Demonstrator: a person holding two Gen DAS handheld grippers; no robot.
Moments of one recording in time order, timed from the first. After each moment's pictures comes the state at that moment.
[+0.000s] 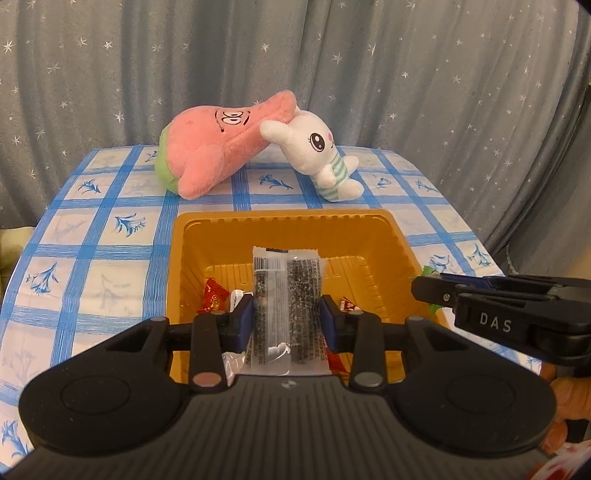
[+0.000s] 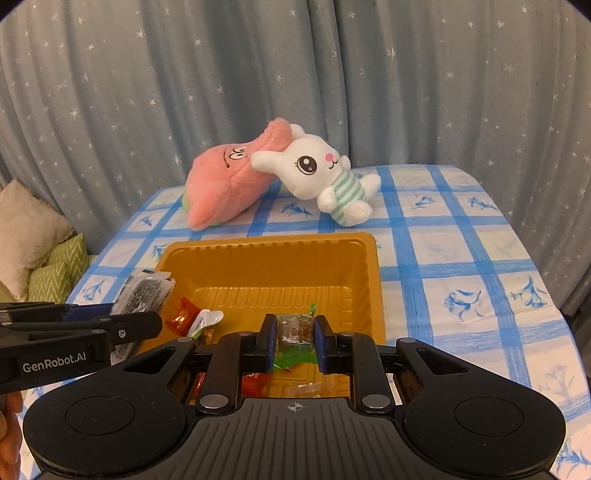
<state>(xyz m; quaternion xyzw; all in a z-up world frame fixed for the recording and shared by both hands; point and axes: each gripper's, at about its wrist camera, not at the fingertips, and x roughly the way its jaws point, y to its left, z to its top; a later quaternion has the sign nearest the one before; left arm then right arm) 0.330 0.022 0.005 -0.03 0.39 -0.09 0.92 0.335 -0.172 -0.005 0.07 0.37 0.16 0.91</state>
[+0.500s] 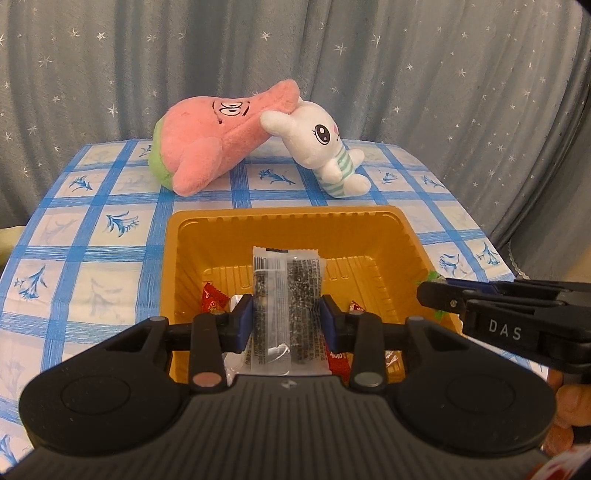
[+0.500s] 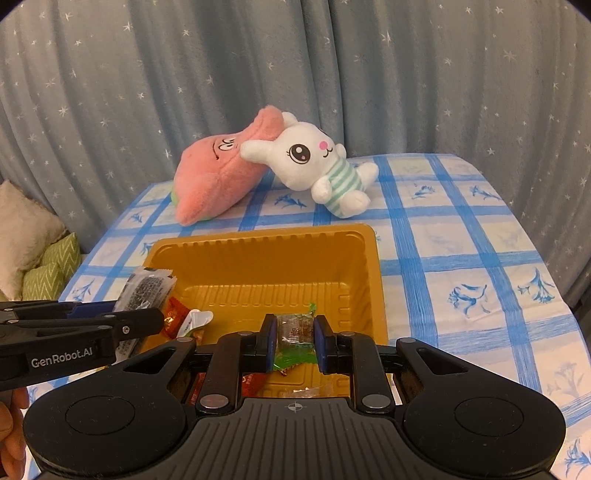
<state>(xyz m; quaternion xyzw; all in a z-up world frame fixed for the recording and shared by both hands) 0.352 0.023 -0.011 -0.04 0.40 -0.09 0.91 0.351 -0.170 -0.018 0.07 0.39 0.15 0.91</state>
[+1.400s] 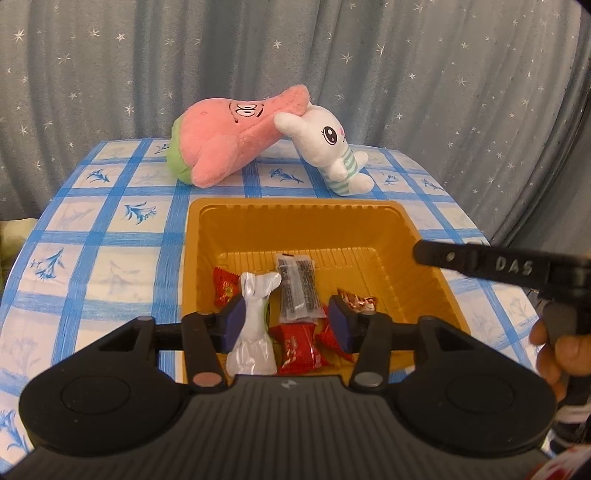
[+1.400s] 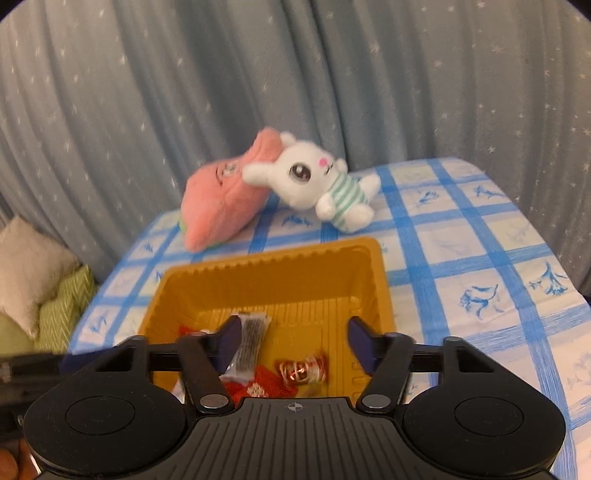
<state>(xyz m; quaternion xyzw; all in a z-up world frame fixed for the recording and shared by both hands) 0.311 0.039 -0.010 -0.05 0.38 -0.08 0.92 0.348 -0.183 -0.015 0.13 0.35 0.16 0.91</state>
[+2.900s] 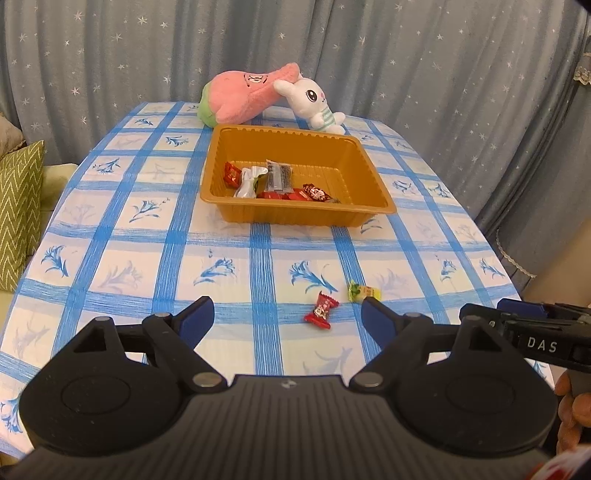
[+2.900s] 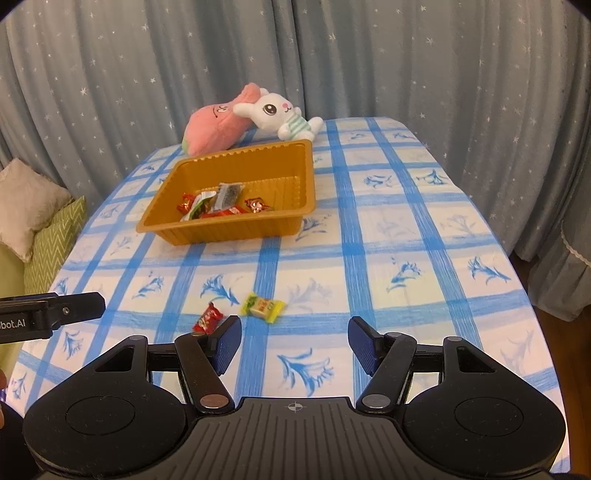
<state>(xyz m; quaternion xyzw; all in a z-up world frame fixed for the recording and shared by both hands) 0.098 0.011 0.009 -0.06 0.40 -0.05 0.91 0.105 -0.228 -0.004 0.07 0.40 0.11 0.91</state>
